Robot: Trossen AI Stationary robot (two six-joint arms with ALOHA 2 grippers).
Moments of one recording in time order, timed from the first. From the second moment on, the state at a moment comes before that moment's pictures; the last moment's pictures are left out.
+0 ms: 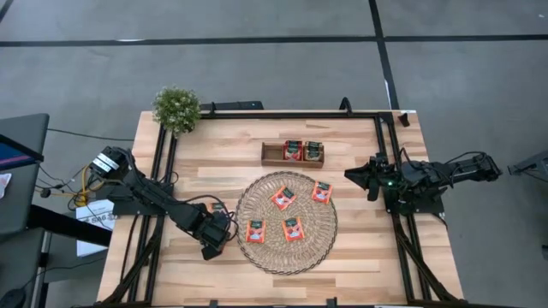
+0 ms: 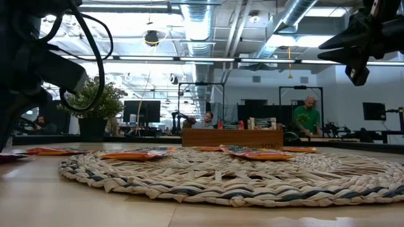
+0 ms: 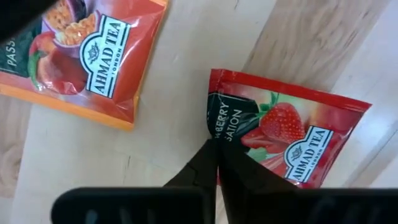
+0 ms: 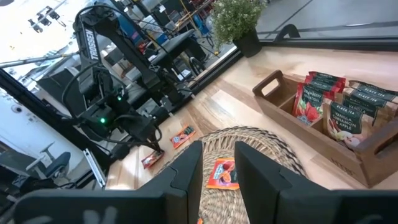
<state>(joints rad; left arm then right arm) -0.54 1.61 0.80 -0.66 0.03 -0.98 0.22 0.19 0.22 -0.19 0.39 0.65</state>
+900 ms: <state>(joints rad) -0.23 1.52 1.37 -0.96 -0.47 -0.30 0.22 0.19 0.22 -0.26 0.39 0.64</state>
